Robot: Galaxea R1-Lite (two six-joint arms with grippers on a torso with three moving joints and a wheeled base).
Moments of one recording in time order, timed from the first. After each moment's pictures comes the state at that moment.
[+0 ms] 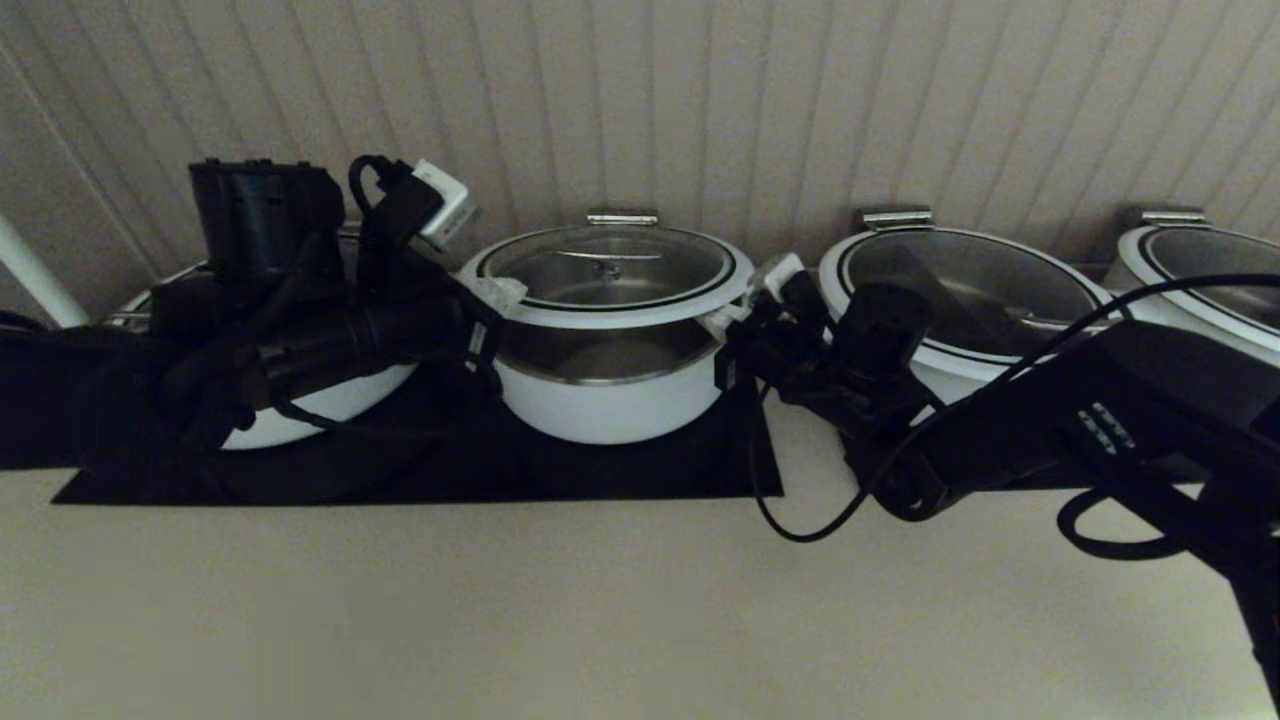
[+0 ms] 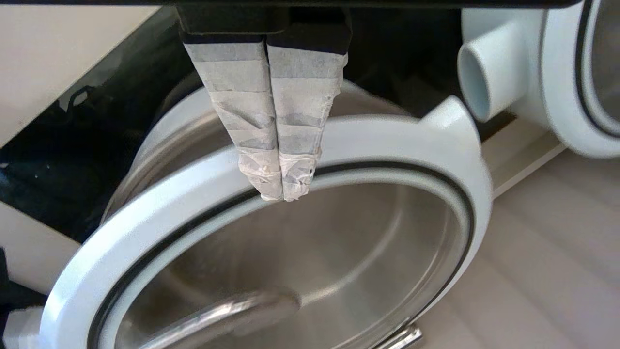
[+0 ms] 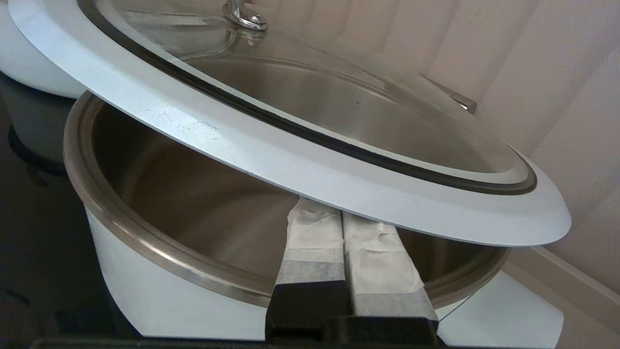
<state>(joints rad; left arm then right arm) -0.33 1.70 -1.05 -0.49 -0.18 0.35 0.48 2.28 -1.29 -1.25 0.32 -0.28</state>
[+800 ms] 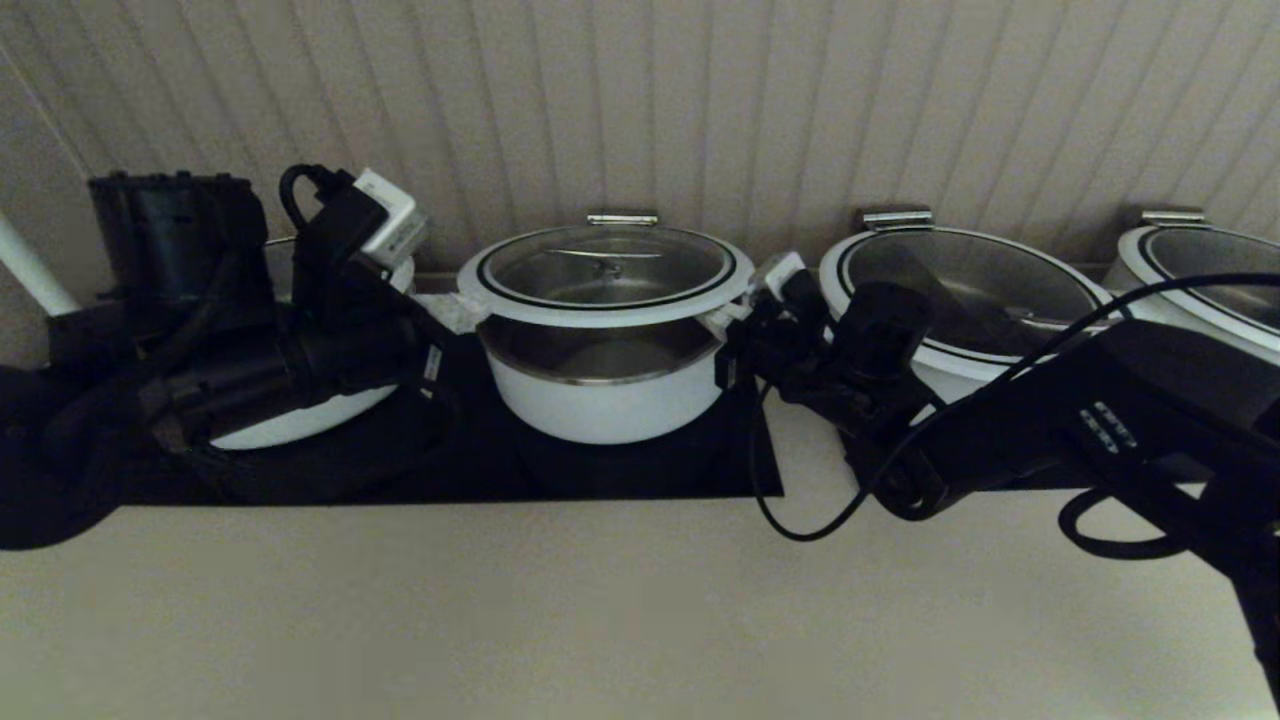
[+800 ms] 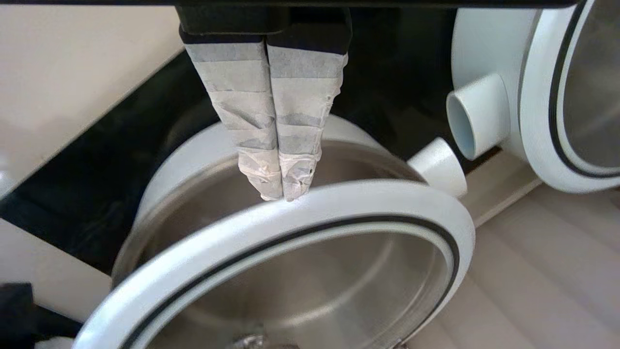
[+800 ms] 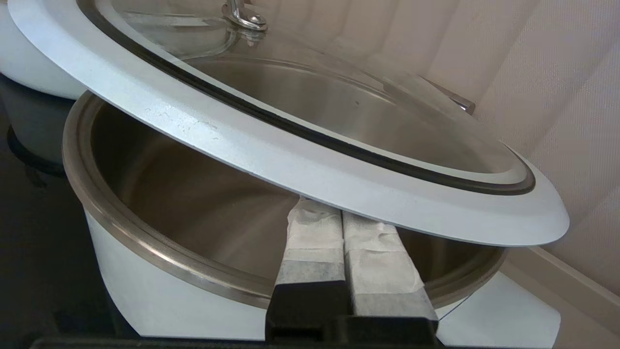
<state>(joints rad) -0.31 1.57 -0.92 -0.49 -0.17 0.35 0.47 2.27 -1.29 -1.25 0.32 -0.28</state>
